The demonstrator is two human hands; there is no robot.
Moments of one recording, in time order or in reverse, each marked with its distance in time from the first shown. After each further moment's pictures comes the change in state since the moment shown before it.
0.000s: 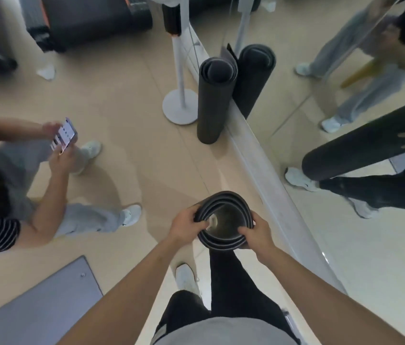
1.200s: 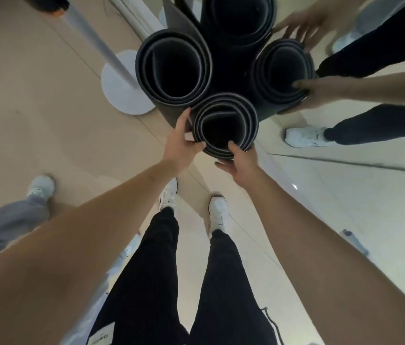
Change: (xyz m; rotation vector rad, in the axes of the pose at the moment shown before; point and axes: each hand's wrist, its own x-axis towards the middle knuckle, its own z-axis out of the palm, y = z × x) left_hand 0.503 0.152 -0.102 -0.048 -0.139 0.083; right_hand 0.423 -0.259 0.041 0.791 0.256 0.398
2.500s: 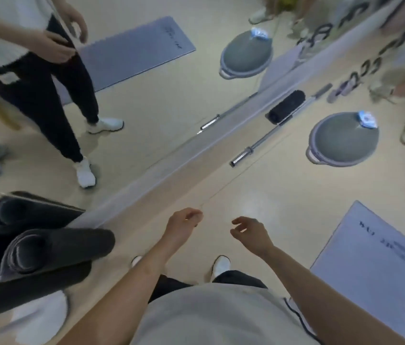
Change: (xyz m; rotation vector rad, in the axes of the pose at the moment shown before) left_hand -0.525 0.002 0.280 0.950 -1.112 0.293; right_hand -0.408 0.462 -0.424 0.124 0.593 -0.115
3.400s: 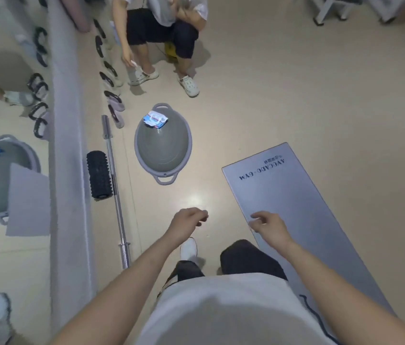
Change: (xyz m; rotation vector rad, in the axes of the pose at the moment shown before) left_hand 0.251 0.425 0.553 0.765 -0.888 0.205; right_hand 0.034 0.317 -0.431 0.975 0.750 0.667
